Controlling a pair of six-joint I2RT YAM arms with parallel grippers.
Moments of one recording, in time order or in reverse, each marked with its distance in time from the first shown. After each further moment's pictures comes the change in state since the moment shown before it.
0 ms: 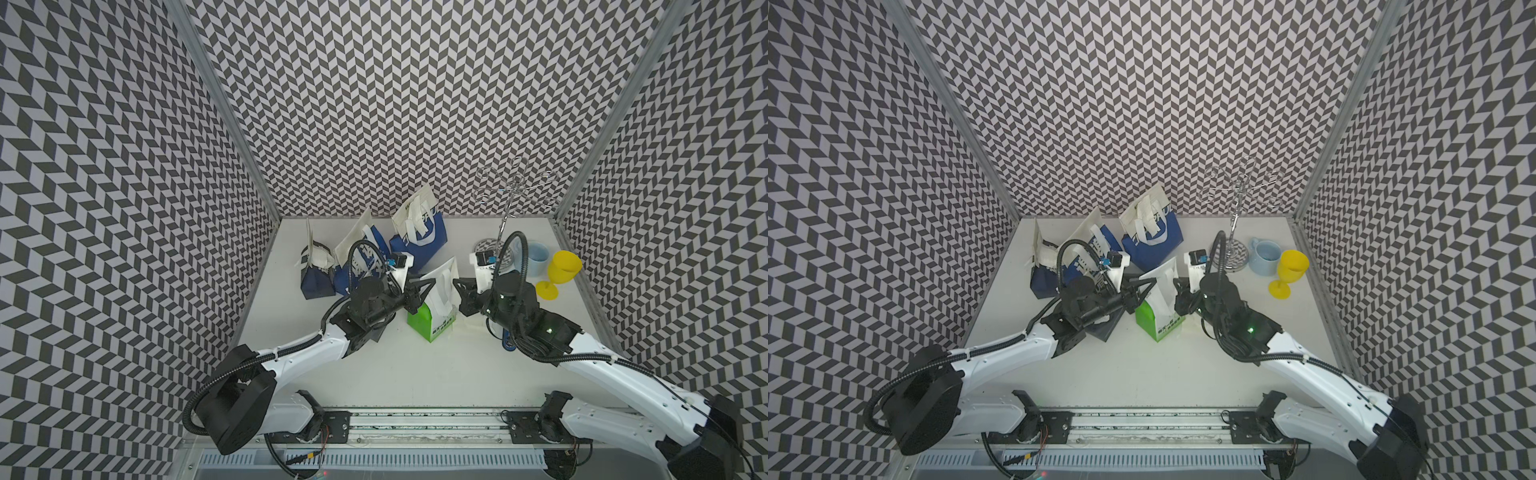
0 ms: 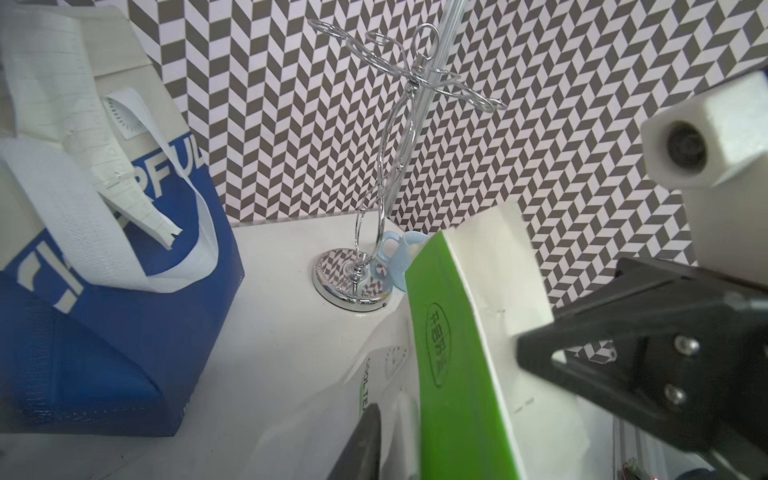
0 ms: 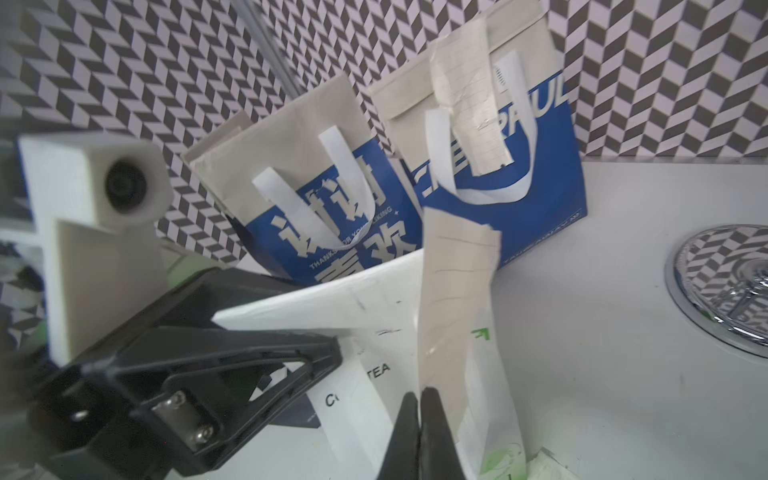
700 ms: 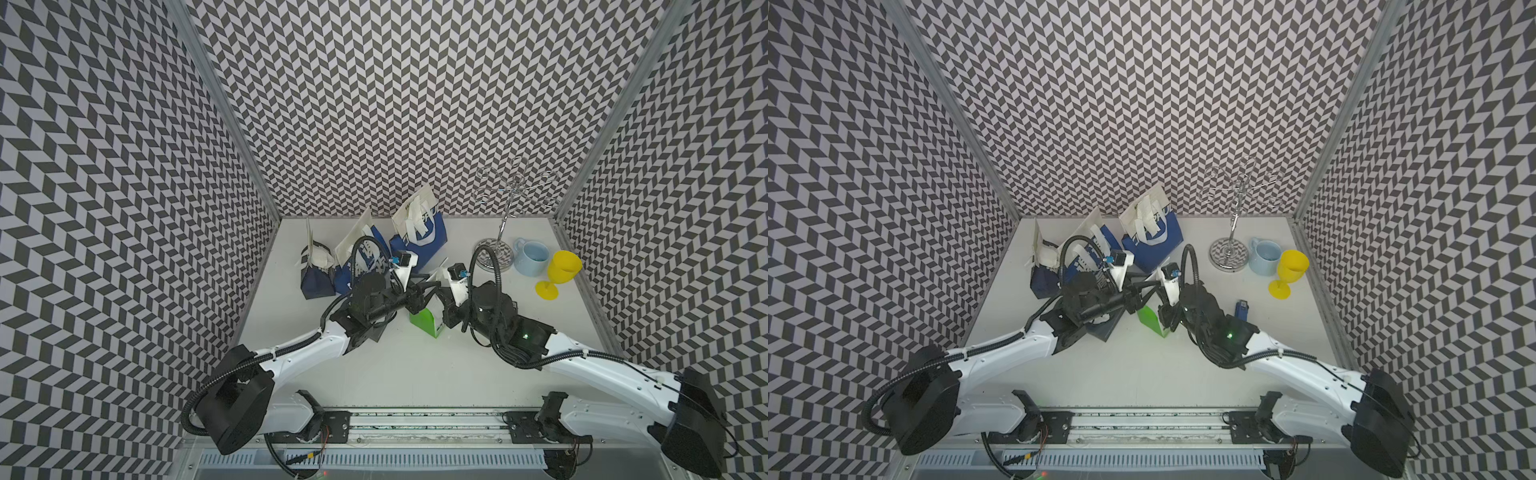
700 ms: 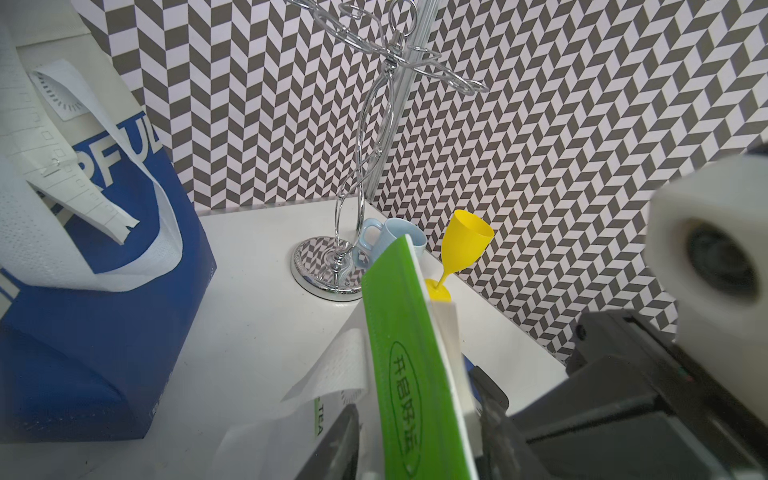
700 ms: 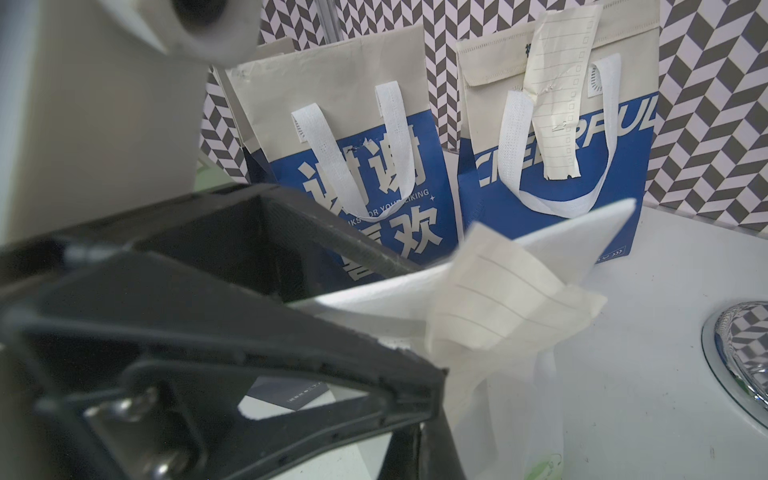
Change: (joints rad) left arm 0.000 -0.004 0.058 -0.098 0.070 0.008; right arm 0.125 0.089 -0.047 0.151 0.081 -0.194
